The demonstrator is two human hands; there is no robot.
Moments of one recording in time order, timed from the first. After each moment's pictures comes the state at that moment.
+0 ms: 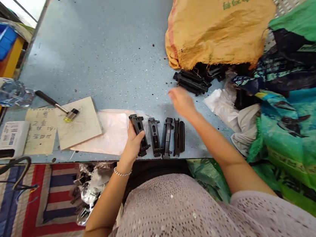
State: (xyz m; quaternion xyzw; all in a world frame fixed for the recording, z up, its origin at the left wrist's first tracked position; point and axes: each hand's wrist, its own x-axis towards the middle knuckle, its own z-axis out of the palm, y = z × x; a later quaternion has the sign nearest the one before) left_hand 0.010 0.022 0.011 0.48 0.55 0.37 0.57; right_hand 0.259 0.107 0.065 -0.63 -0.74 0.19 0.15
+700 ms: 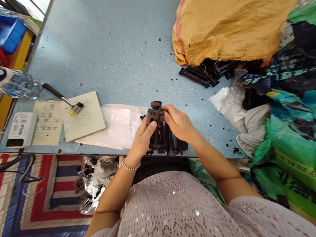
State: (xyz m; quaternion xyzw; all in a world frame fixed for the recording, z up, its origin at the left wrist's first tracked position) left_hand 0.032 0.019 0.072 0.40 0.43 0.42 0.69; right_hand 0.212 0.038 0.095 -0.55 -0.70 0.34 0.30
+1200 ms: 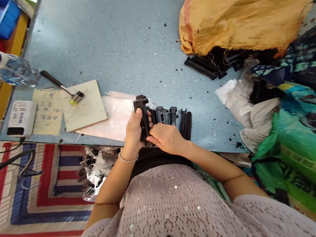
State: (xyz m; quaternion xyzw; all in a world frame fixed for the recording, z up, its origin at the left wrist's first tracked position) left_hand 0.014 0.020 0.068 0.23 0.49 0.49 0.68; right_hand 0.178 -0.002 0.081 -0.43 -0.83 0.29 0.18
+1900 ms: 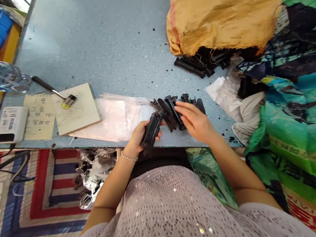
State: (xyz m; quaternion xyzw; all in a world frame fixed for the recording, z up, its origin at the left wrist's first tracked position) left_hand 0.033 0.005 0.021 0.20 0.34 0.25 0.88; right_hand 0.274 -0.017 0.083 -0.53 -0.80 0.19 0.21
